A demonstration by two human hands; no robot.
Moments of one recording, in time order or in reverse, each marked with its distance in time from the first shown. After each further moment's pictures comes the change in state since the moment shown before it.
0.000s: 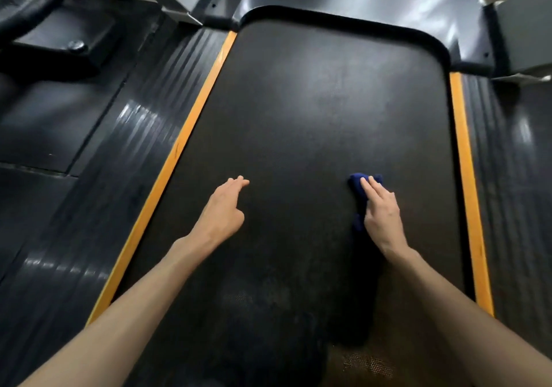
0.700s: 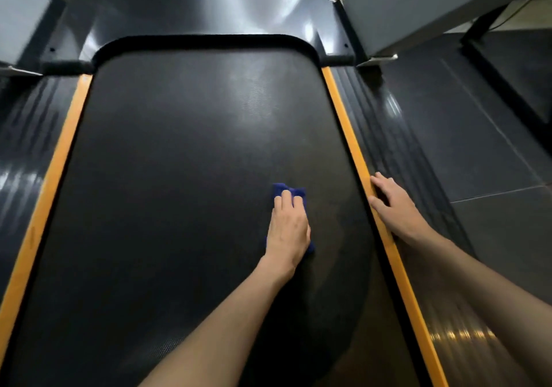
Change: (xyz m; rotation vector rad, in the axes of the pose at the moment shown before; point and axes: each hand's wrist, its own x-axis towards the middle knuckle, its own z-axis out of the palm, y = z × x) left_hand 0.042 0.181 0.184 0.367 -0.012 0.562; right_hand -0.011 0.115 -0.132 0.056 -0.028 0.343
